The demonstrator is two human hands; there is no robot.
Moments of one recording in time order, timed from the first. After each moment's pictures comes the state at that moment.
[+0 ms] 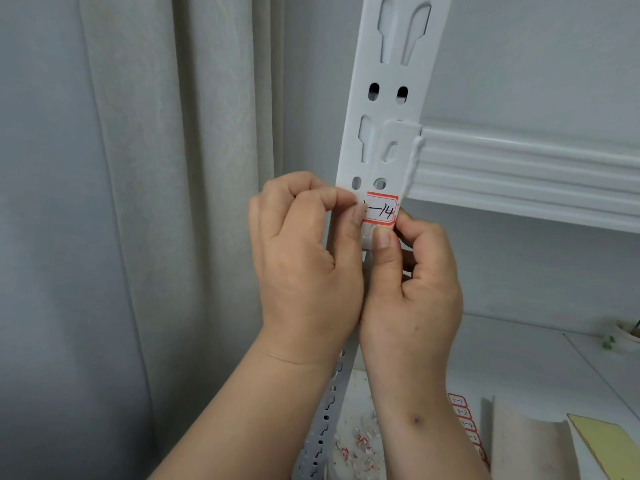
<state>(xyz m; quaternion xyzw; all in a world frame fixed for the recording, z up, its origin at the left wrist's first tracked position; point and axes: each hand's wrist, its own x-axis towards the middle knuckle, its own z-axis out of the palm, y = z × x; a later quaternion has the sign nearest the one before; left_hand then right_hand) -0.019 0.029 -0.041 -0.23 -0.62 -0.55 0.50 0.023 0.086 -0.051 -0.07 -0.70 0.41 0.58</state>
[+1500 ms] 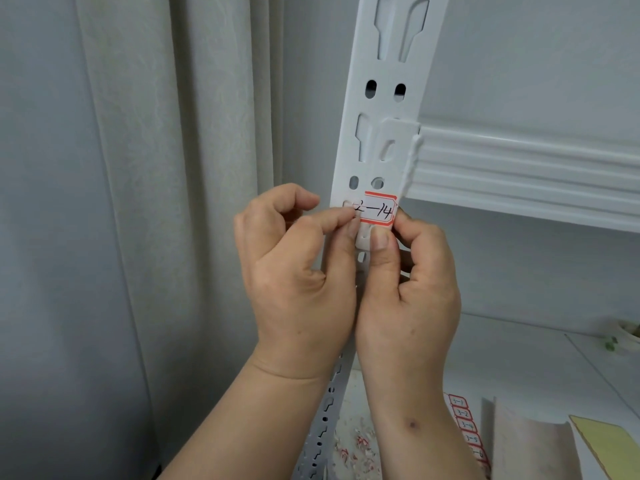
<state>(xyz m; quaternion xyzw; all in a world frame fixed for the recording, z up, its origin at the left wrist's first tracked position) -0.019 0.030 -0.054 -0.23 -0.61 -0.55 0.52 0.022 0.087 -0.052 -0.07 -0.69 0.40 0.60</state>
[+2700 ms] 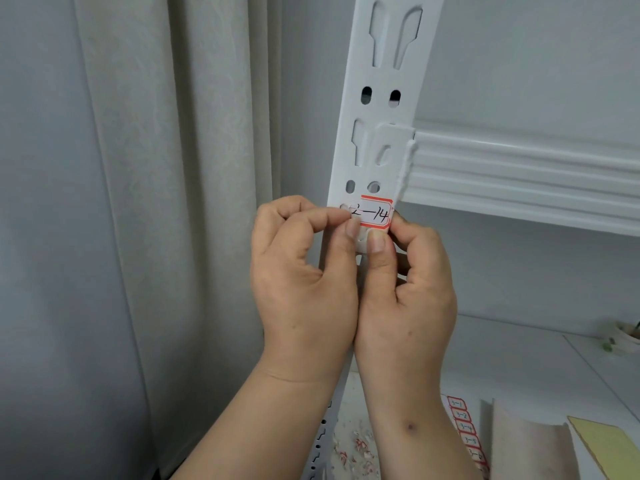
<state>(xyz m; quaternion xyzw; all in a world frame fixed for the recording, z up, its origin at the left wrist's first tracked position) -0.008 0.034 -0.046 -0.19 -0.61 -0.66 0.41 0.022 0.086 -0.051 -0.07 -0.69 0.41 0.59</state>
